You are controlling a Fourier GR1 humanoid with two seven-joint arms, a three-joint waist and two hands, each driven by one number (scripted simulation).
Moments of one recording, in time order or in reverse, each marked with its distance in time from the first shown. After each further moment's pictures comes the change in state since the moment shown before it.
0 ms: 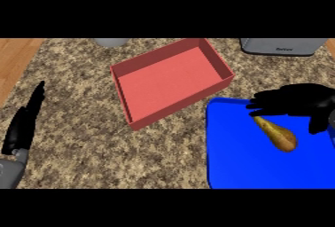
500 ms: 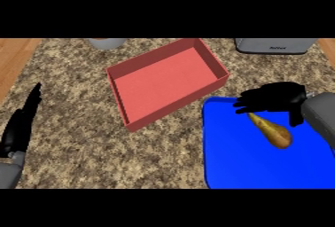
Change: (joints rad) left arm 0.026 -0.011 0.040 -0.015 -0.025 -0.018 0.011; right arm -0.081 0.192 0.013 0.258 0.153 -0.087 -0.038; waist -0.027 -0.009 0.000
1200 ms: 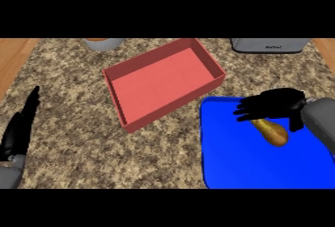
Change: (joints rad) left arm 0.028 -0.030 0.036 -0.016 -0.041 -0.002 0.008; right arm 0.039 0.003 -0.002 -0.005 0.021 -0.034 -0.059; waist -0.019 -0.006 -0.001
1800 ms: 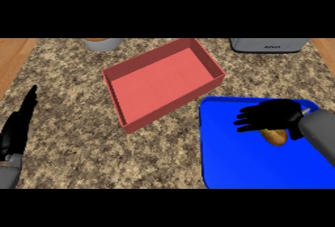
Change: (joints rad) left arm 0.000 -0.018 0.048 -0.002 -0.035 -0.039 0.011; right arm 0.090 -0.003 -0.008 -0.089 0.111 -0.009 0.065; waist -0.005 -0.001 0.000
